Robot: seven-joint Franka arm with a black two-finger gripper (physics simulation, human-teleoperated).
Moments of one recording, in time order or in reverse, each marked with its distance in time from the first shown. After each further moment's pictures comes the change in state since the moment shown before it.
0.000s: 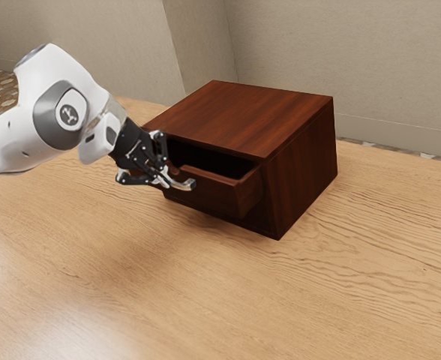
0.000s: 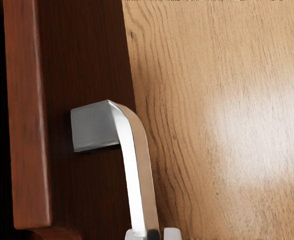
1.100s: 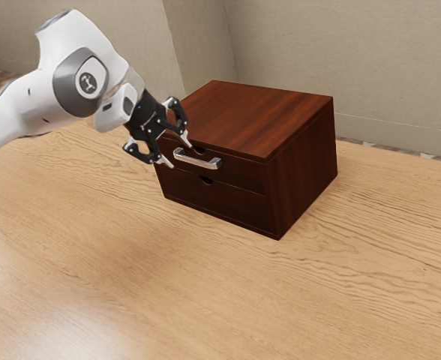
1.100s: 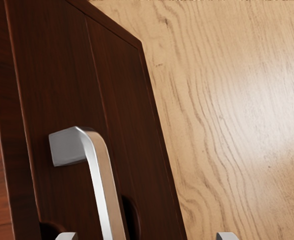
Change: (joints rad) arm 0.000 0.149 -0.021 0.281 0.068 -0.122 -0.007
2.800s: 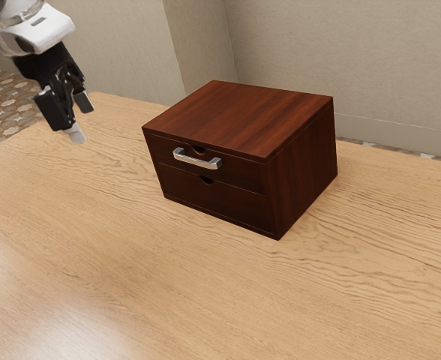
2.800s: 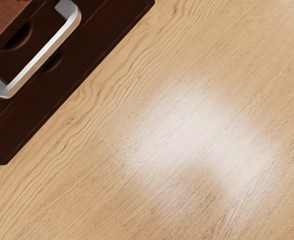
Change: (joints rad) arm -0.242 -0.215 0.267 0.183 0.228 -0.540 -1.055
